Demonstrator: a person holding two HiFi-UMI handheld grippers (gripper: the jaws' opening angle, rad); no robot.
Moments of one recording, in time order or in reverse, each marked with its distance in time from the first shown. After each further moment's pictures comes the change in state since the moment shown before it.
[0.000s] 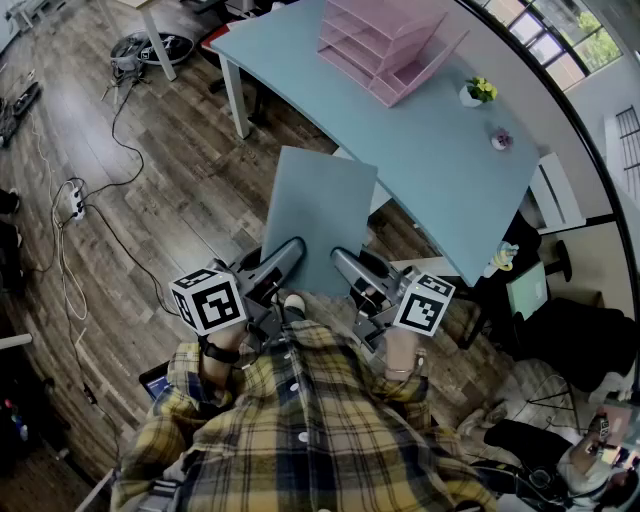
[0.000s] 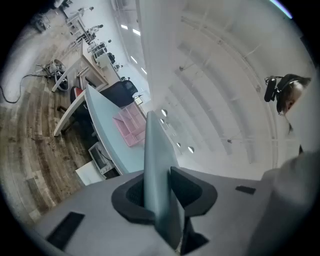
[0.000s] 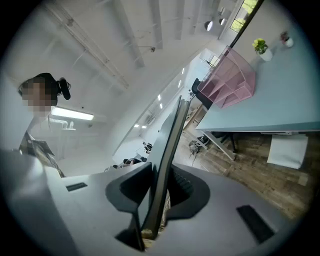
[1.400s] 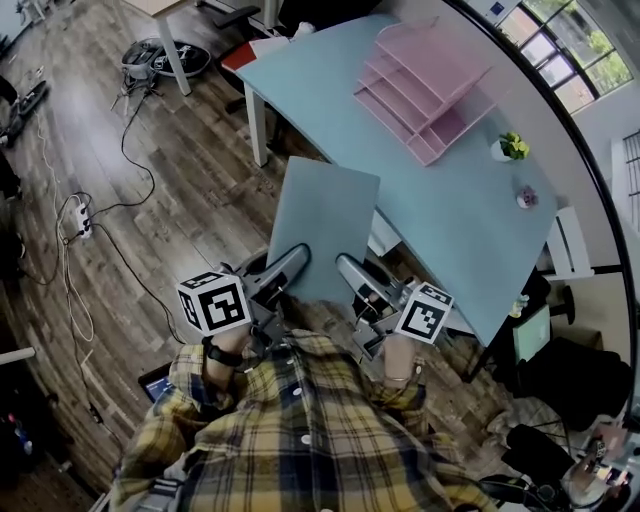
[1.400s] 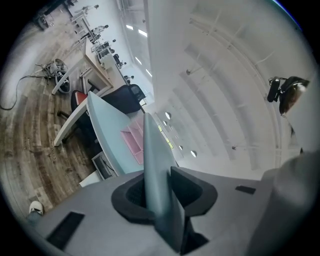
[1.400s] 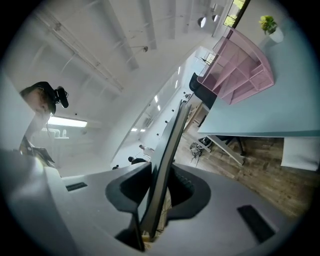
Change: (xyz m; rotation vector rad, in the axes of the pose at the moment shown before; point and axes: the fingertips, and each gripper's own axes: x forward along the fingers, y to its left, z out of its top) left arm 0.031 0.098 0.141 -0.040 -0.010 -0.009; right arm 0.152 -0.051 0.072 0.055 -0.031 -0.003
